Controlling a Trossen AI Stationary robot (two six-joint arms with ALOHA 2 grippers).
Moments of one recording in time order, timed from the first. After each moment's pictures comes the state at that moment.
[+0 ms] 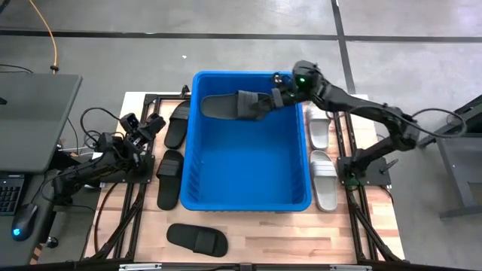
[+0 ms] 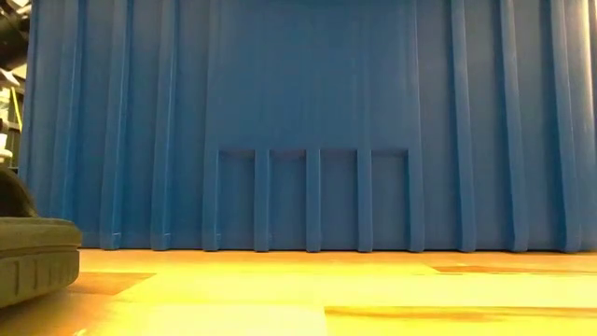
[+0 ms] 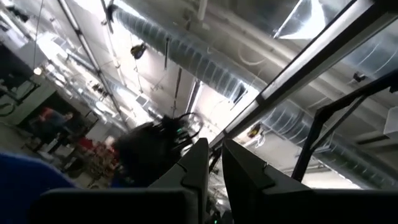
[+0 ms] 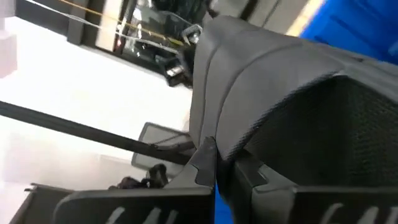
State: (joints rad) left arm 0.55 0.01 0.01 0.69 0.07 -0.83; right arm -0.50 1.46 1.29 -0.04 -0.72 0.96
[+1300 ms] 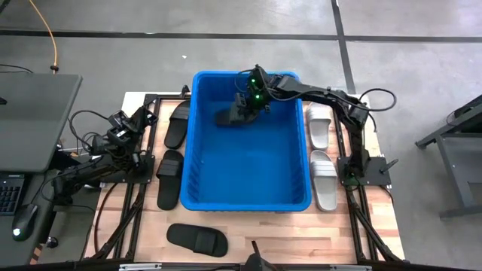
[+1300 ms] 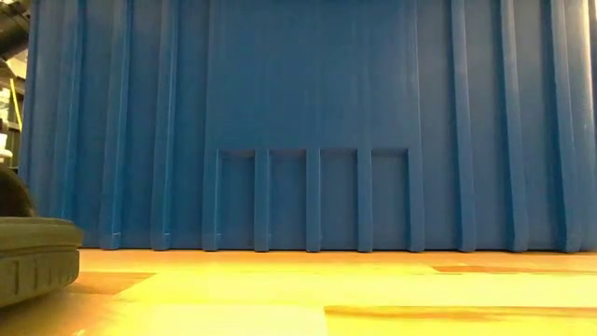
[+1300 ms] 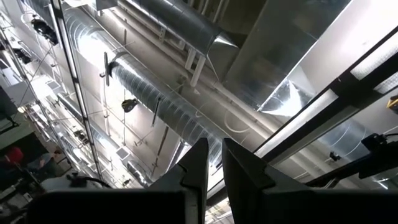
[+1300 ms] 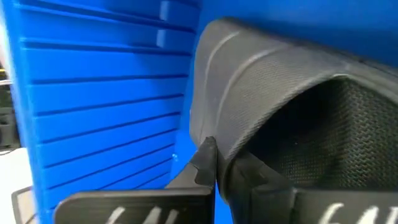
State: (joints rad) left arm 0.55 0.01 0.01 0.89 -0.13 -0.96; right arm -0.55 2.01 1.67 -0.56 -0.45 0.91
